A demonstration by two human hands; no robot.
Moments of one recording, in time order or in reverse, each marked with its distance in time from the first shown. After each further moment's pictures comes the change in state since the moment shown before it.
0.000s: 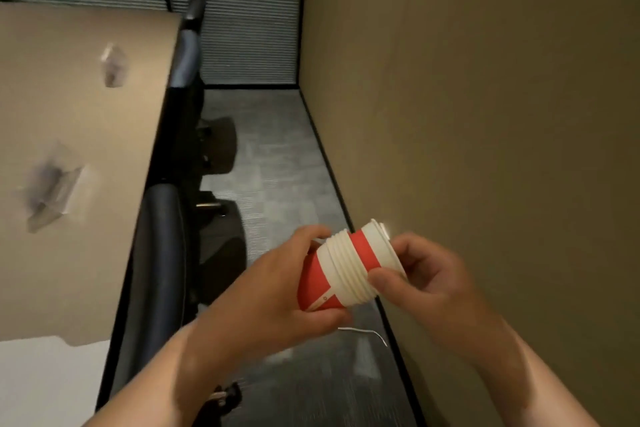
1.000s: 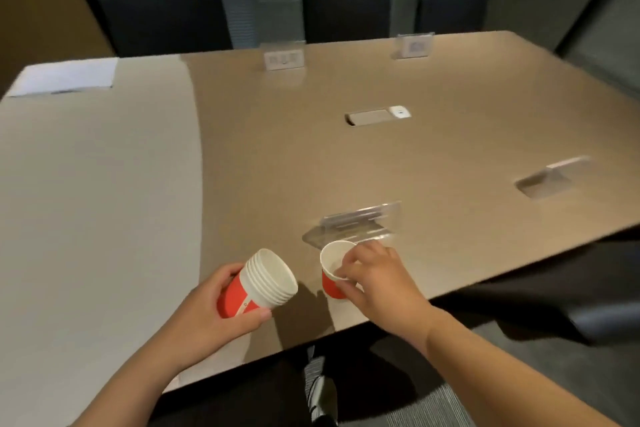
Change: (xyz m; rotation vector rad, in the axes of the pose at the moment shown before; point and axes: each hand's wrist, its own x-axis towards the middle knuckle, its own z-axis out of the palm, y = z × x) left_hand -0.018 -0.269 -0.172 -0.303 1.460 -1.092; right_hand 0.529 0.086 0.425 -0.566 -1.299 -1.177
